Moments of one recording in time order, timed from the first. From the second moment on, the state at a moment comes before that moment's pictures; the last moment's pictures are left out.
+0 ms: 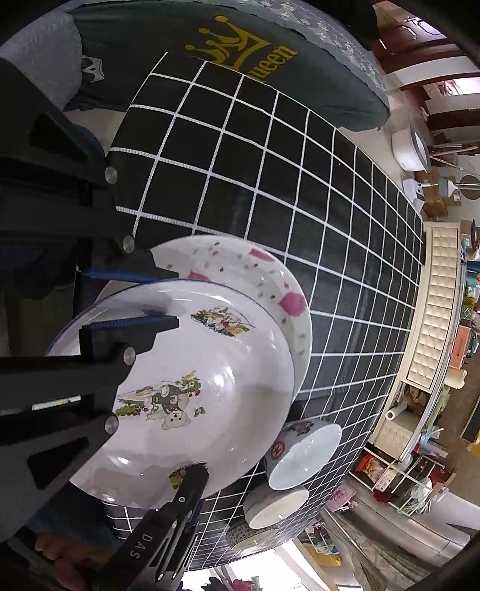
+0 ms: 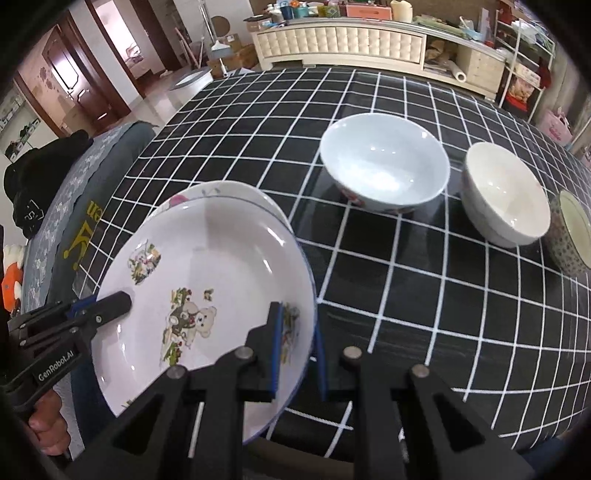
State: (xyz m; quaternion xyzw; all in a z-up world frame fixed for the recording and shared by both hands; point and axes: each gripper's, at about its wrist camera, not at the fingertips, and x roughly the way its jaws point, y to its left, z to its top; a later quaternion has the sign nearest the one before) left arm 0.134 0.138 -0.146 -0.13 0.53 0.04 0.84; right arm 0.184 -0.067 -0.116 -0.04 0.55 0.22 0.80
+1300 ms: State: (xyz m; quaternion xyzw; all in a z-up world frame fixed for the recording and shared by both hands) left arm 0.165 0.143 -0.152 -0.09 0.56 0.06 0.82; right arm 0.187 -0.051 -0.131 -0.02 0.52 0.15 0.84
